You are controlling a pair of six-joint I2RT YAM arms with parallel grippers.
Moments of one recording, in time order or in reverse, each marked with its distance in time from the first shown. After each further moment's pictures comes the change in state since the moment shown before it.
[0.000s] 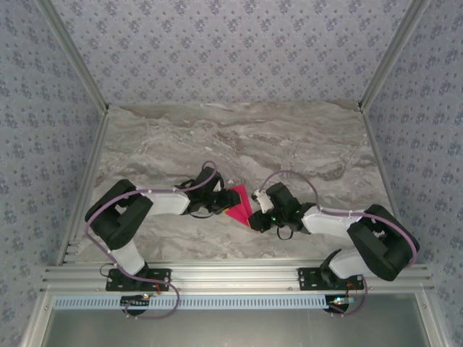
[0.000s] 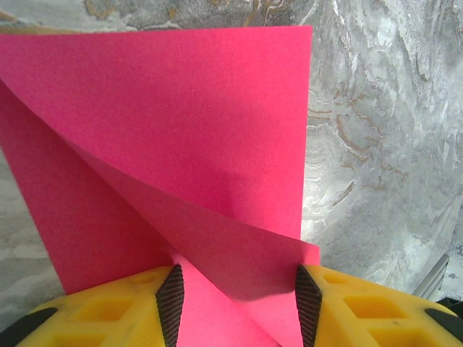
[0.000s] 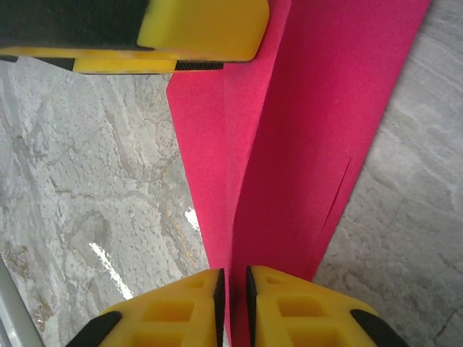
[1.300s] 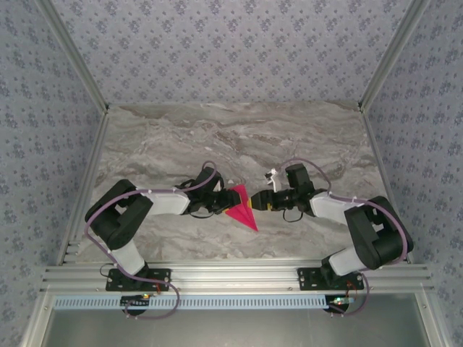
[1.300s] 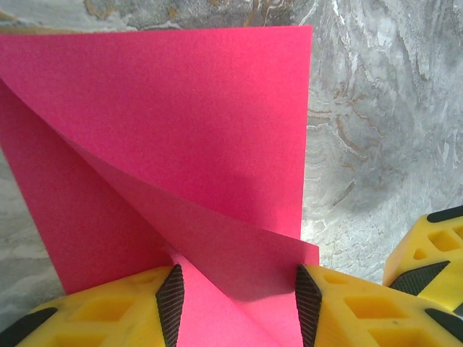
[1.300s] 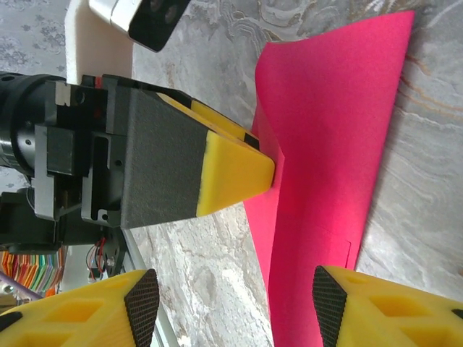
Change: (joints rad) left arm 0.000 0.000 0.000 0.000 -0.001 0.000; right arm -0.291 0.086 0.092 0.067 -0.454 0.135
